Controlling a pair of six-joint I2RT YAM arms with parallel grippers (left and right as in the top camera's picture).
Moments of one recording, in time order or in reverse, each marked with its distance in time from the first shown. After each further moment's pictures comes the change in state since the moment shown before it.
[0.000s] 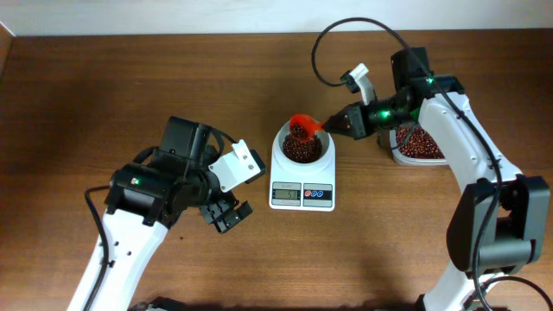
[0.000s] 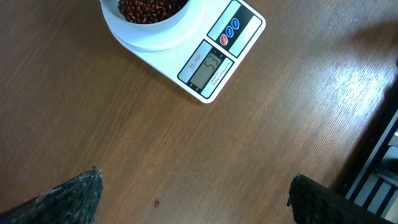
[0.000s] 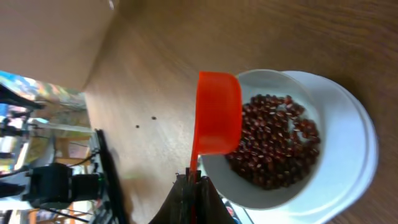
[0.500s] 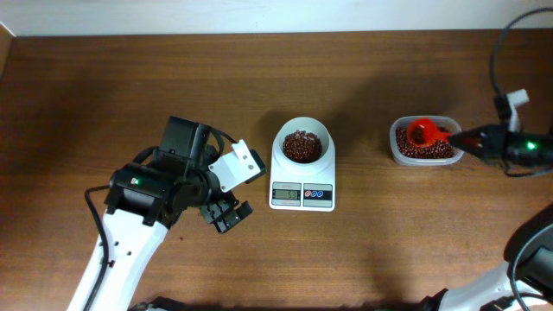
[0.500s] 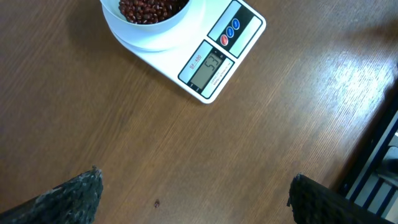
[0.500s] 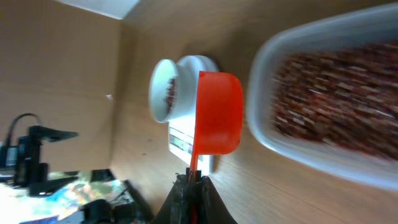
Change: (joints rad) left arm 0.000 0.000 0.000 0.000 -0.001 0.000; right arm -0.720 -0.017 0.017 -0.578 -0.033 -0.398
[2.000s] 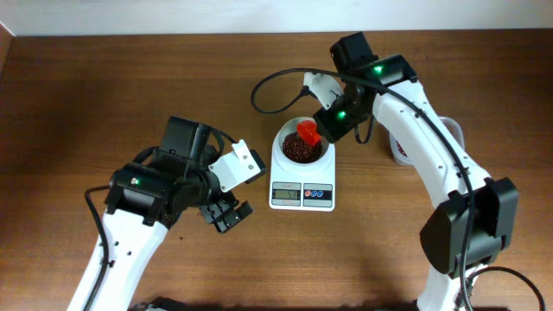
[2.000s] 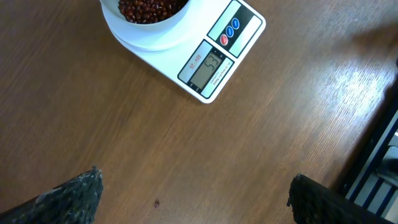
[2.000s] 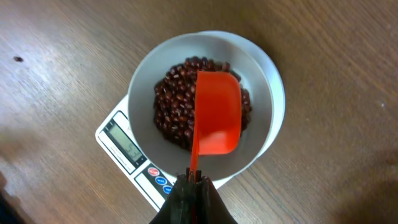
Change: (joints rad) left arm 0.000 0.000 0.000 0.000 0.000 0.000; right arm 0.979 0.075 0.277 0.312 0.736 0.341
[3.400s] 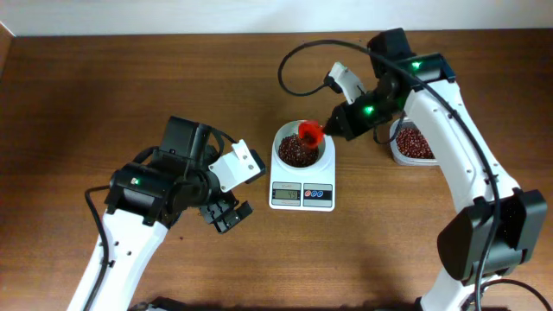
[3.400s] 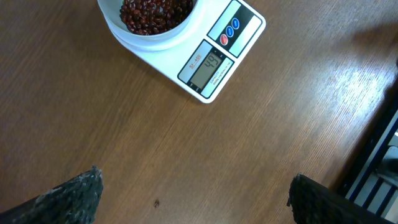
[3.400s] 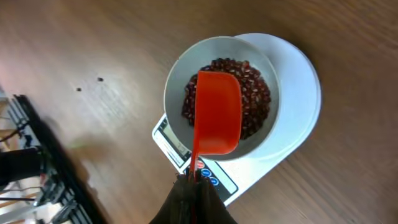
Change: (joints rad) left arm 0.000 0.000 0.000 0.000 0.000 0.000; right arm -0.121 -0.073 -0.053 -0.037 -0.281 0.018
